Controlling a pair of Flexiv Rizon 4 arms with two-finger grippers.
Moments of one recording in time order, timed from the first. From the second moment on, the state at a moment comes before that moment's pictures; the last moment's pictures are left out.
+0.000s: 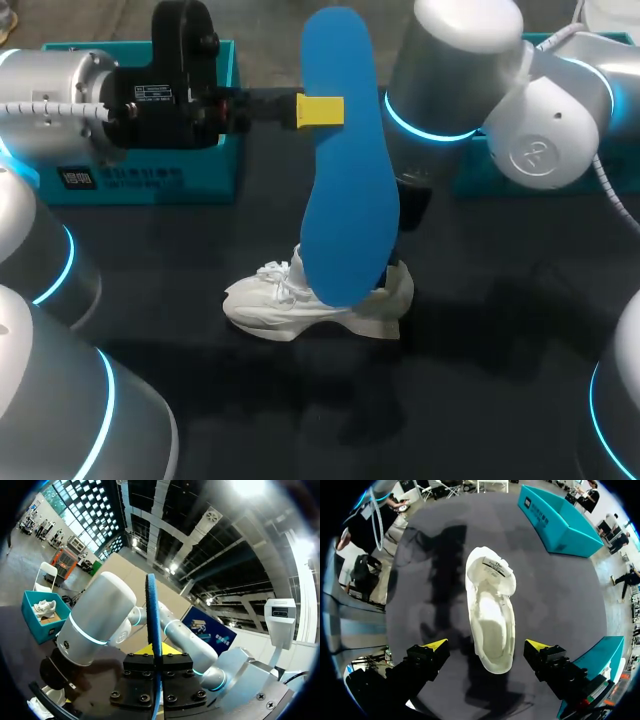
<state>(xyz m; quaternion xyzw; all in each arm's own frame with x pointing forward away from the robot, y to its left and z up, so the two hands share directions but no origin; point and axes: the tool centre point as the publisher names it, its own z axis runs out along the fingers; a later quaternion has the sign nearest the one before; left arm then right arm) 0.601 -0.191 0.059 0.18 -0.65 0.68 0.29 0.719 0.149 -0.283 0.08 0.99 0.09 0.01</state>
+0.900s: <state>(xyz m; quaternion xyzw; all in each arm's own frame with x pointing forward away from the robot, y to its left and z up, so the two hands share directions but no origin) 0.601 -0.191 0.059 0.18 -0.65 0.68 0.29 0.726 0.149 -0.284 0.09 0.99 0.10 0.02</state>
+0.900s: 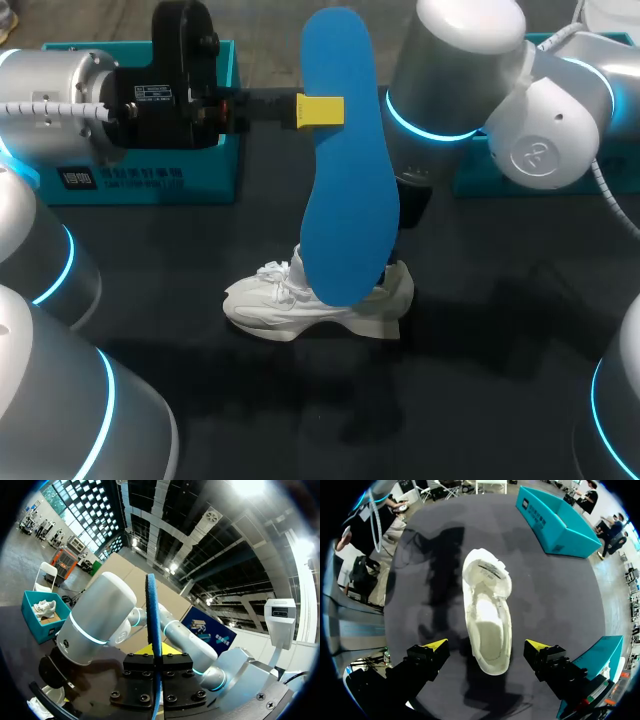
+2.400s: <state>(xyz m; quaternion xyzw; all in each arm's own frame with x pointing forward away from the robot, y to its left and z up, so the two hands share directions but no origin) 0.601 -0.191 0.059 0.18 -0.65 0.68 0.29 0.773 0.180 -0.380 0.10 0.99 0.09 -0.02</state>
